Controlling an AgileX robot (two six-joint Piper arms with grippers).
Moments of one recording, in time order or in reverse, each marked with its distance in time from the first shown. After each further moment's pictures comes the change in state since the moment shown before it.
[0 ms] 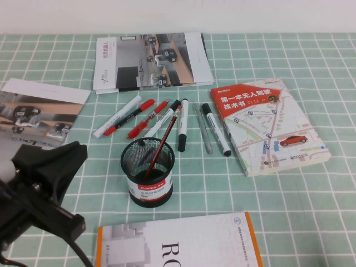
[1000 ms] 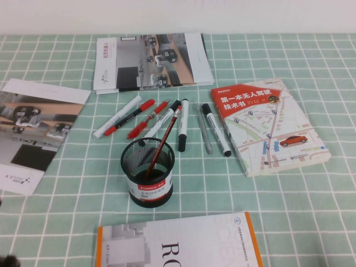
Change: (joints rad) right arm 0.000 0.000 0.000 0.000 0.000 0.000; left arm 0.398 -0.366 0.304 0.115 0.041 -0.147
